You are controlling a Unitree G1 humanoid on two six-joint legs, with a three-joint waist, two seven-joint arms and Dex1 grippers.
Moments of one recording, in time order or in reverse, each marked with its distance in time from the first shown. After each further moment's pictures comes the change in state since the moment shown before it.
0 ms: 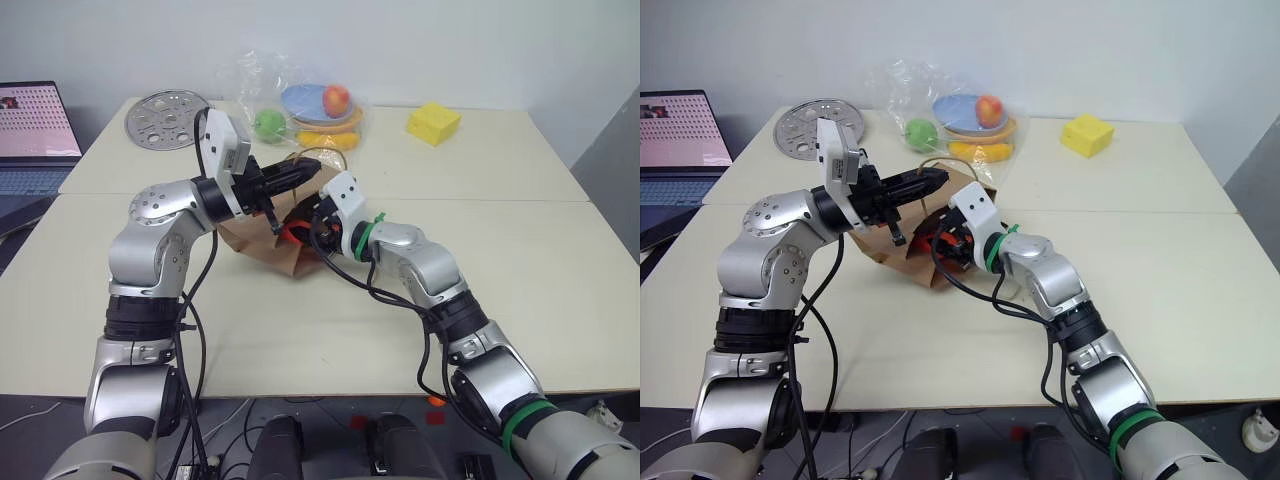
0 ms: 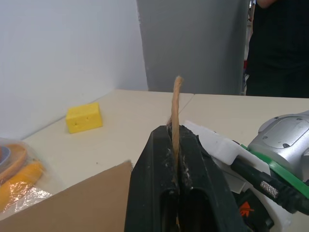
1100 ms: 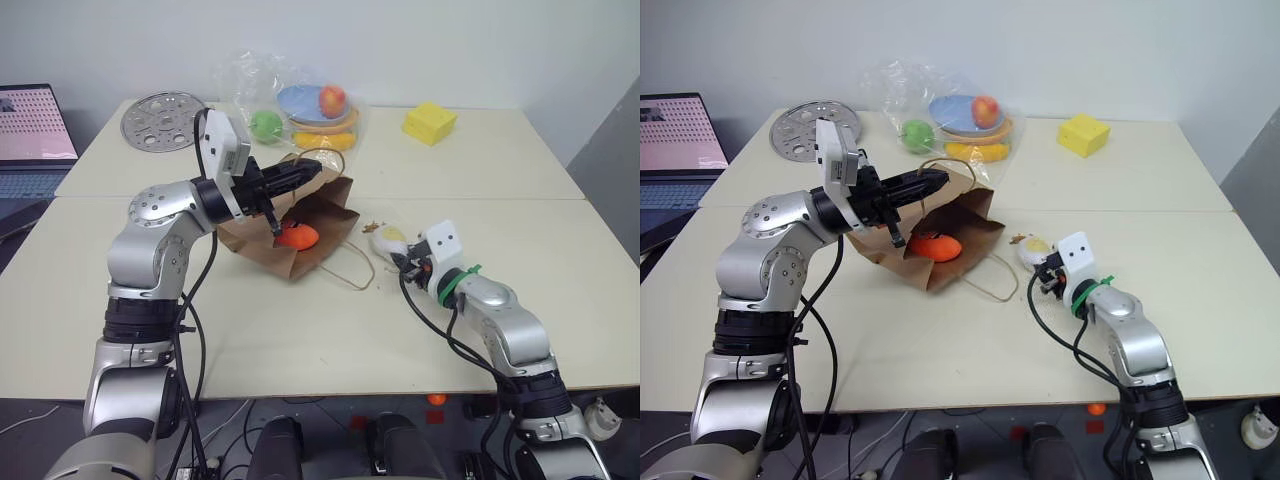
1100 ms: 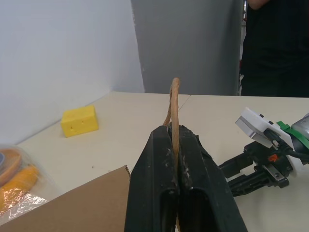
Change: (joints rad) left arm 0.009 0.002 0.001 -0.017 -0.003 0.000 -0.001; right arm 0.452 -0.220 -0.191 -0.380 -0.044 0.067 -0.085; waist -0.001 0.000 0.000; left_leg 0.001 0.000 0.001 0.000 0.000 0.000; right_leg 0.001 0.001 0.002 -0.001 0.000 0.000
